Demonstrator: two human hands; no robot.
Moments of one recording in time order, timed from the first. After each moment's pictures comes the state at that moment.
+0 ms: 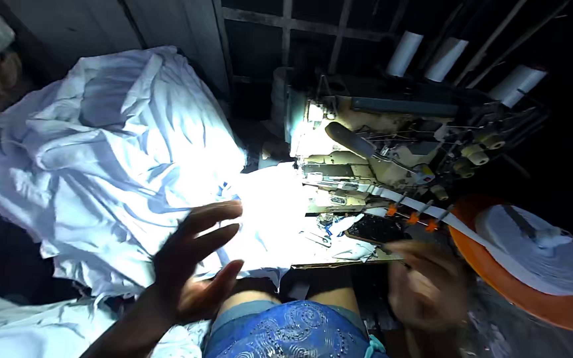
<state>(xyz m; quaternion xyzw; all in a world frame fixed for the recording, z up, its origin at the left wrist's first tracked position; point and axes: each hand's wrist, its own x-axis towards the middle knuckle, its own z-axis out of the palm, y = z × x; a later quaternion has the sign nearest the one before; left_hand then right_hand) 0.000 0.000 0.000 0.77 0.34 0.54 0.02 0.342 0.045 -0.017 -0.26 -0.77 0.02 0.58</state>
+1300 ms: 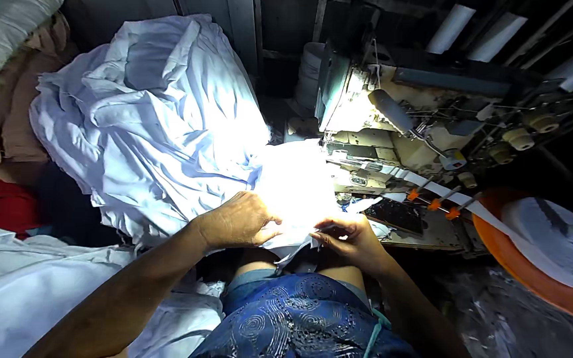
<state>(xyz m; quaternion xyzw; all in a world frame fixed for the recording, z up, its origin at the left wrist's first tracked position) -0.010 0.031 -0.005 0.90 0.40 0.14 0.06 0.265 0.066 -0.046 -0.21 -0.80 0.43 0.37</state>
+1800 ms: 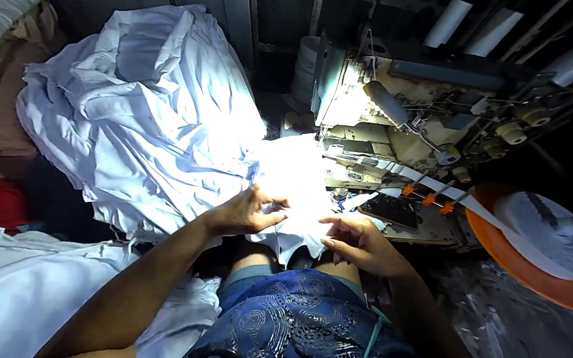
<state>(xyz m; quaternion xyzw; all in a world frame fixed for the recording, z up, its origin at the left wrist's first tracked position) -0.002 0.047 -0.021 0.86 0.32 0.32 0.23 0.294 0.058 -0.030 -0.21 -0.79 0.50 0.28</state>
